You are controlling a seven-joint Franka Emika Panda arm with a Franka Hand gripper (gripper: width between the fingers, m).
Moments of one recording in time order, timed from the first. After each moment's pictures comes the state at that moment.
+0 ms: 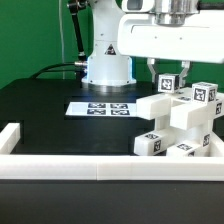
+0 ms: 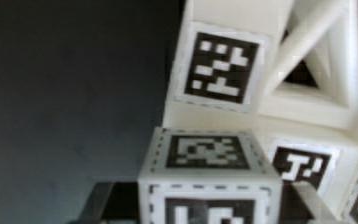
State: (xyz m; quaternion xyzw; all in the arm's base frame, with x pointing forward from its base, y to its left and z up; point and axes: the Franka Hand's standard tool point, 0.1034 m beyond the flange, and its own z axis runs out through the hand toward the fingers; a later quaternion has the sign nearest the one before) arm 0.534 0.075 0.116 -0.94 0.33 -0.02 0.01
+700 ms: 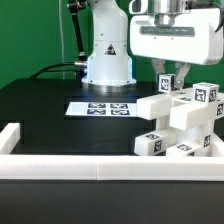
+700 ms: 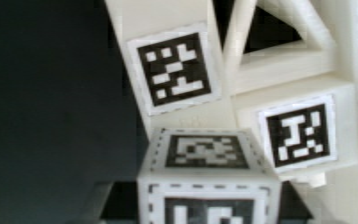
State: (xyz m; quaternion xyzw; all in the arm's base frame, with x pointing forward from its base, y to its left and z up) arm 0.534 0.075 0.116 -0.86 0.51 -0.01 0.02
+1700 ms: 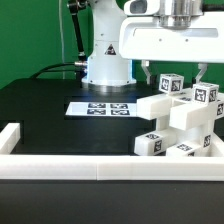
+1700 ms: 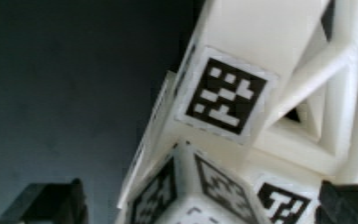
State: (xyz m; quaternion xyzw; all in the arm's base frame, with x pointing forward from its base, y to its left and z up) arm 0.532 0.085 0.114 -0.99 0.16 -0.02 0.02
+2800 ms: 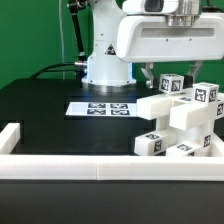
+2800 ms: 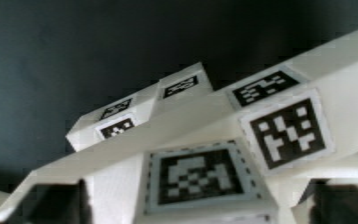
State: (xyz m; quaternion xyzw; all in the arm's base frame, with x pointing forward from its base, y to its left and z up) arm 0.533 0.079 0.113 -0.99 -0.16 -0.02 0.00
